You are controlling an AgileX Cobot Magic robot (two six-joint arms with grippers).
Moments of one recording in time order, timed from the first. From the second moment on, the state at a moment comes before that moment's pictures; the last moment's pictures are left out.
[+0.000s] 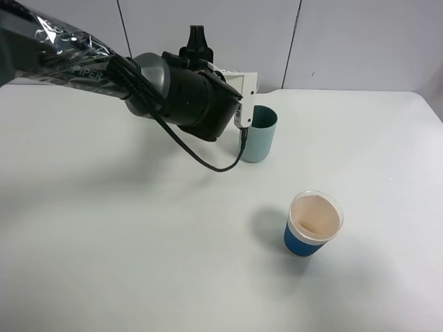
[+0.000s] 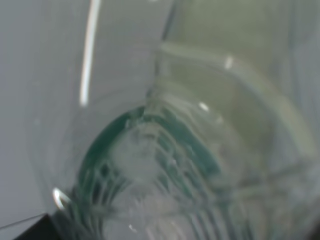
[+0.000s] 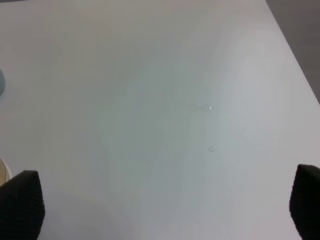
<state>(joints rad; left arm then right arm) -0.85 2.16 -1.41 -1.52 -1.07 2.62 -0.10 0.00 -0.51 0.00 1.06 -0.02</state>
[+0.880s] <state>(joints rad) -0.85 2.16 -1.41 -1.43 -1.10 2.71 -0.10 0.00 -0.51 0.00 1.06 -0.02</state>
